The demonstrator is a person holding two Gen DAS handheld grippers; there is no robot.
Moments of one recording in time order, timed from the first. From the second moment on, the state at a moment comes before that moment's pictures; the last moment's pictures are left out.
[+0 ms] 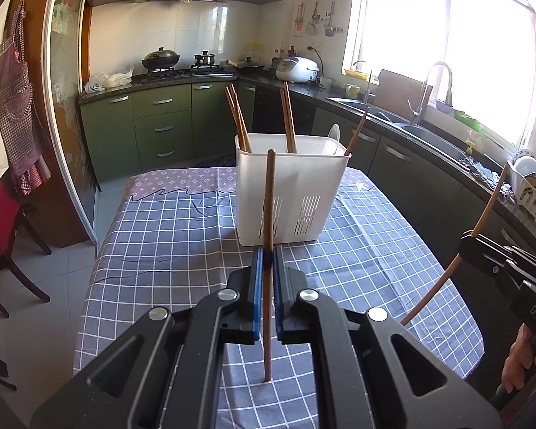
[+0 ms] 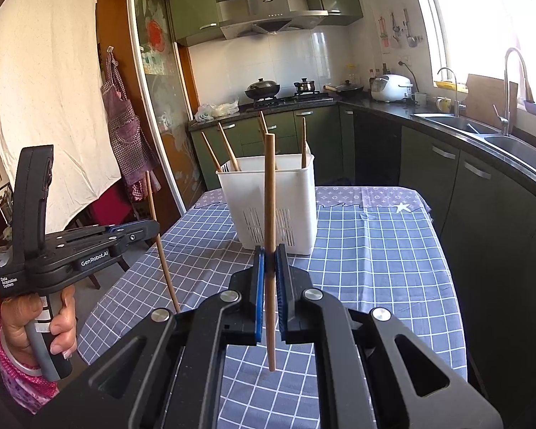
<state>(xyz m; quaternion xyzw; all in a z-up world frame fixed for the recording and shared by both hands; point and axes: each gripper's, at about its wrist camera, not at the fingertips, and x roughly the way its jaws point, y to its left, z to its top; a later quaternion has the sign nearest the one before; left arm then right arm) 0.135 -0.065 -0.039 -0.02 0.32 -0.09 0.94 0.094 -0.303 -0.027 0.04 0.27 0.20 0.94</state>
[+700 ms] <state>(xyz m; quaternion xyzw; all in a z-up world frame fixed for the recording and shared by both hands) 0.148 -0.067 0.013 0.00 0.29 -0.12 0.95 0.122 -0.289 0.039 0.04 0.22 0.24 0.95</state>
